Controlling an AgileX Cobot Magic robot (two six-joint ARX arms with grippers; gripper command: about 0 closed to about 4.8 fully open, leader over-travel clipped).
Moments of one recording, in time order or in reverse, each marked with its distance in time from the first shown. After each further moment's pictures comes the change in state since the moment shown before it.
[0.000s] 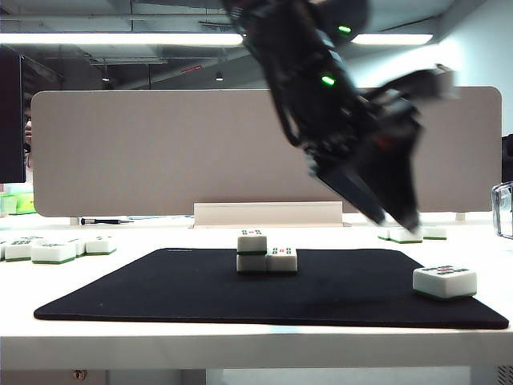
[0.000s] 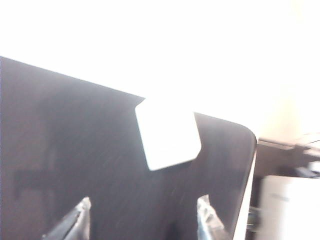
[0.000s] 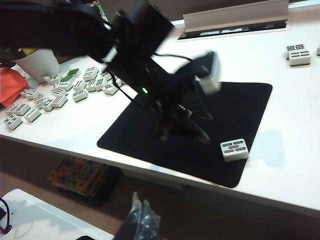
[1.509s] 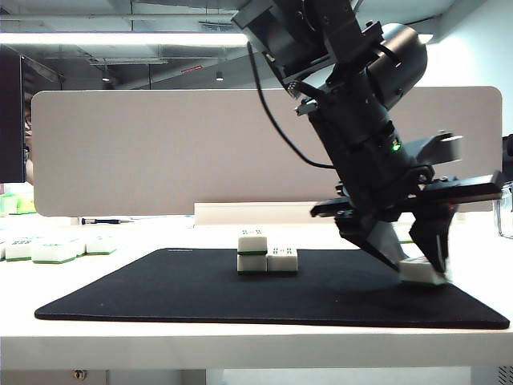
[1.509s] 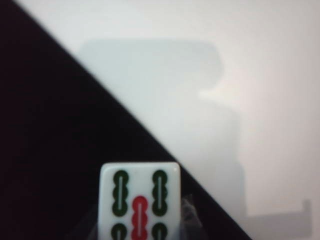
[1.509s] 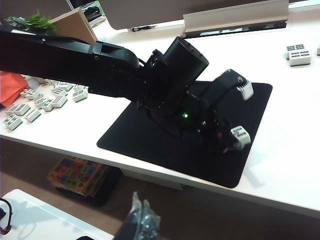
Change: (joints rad) left arm -0.063 0.150 0.000 0.246 -0.179 -0.586; right arm 0.000 0.000 0.000 0.000 0.000 0.000
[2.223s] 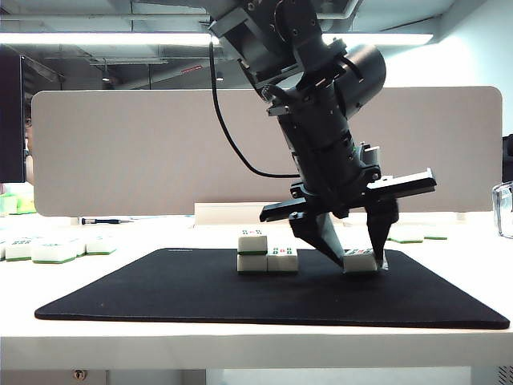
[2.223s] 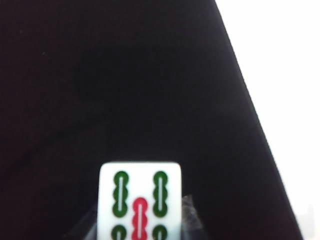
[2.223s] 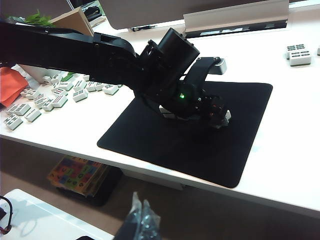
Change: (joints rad) left arm 0.077 -0.008 0.000 -0.044 -0.128 -0.315; right arm 0.000 0.000 0.000 0.000 0.000 0.000
